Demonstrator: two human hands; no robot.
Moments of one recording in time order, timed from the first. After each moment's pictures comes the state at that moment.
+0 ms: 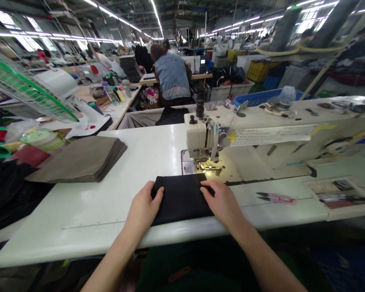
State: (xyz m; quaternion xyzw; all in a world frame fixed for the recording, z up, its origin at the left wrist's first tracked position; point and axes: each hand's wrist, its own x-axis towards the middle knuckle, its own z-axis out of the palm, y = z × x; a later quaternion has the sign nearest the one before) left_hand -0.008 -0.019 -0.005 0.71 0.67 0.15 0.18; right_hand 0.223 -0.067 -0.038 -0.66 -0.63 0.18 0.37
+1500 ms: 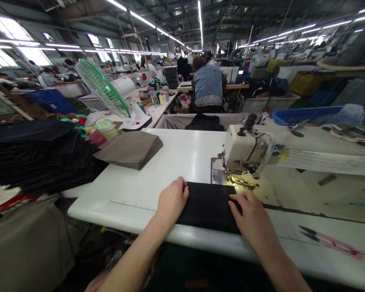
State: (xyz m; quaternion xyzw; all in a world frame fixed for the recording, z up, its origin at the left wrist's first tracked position) left_hand -0.010 -0.017 -0.006 0.70 0.70 0.12 0.12; right_hand 0.226 -0.067 -0.054 -0.62 -0.71 0.04 0.33
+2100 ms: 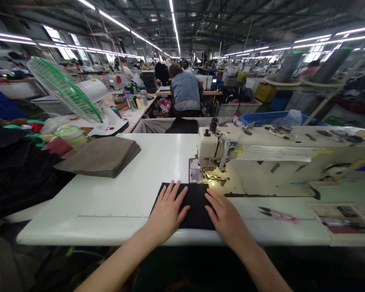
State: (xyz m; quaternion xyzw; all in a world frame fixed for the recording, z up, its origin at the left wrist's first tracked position) left_hand 0.012 -0.046 -0.039 0.88 0.47 0.12 0.01; right_hand 0.229 -0.087 -0.065 -0.55 -0.76 0.05 0.34
